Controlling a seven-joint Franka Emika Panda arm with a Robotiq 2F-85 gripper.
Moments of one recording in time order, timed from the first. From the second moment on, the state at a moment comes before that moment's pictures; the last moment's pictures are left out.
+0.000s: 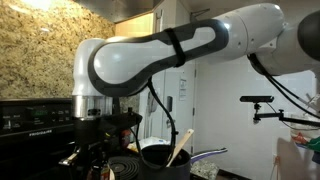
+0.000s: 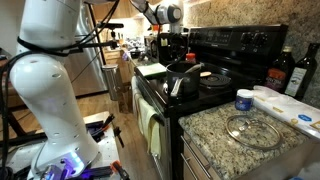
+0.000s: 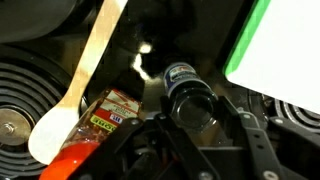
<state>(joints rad) 0.29 0.50 0.16 -1.47 -0.07 1.97 0.25</state>
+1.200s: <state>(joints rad) 0.27 0.22 0.08 -1.47 -0.07 1.72 0.35</state>
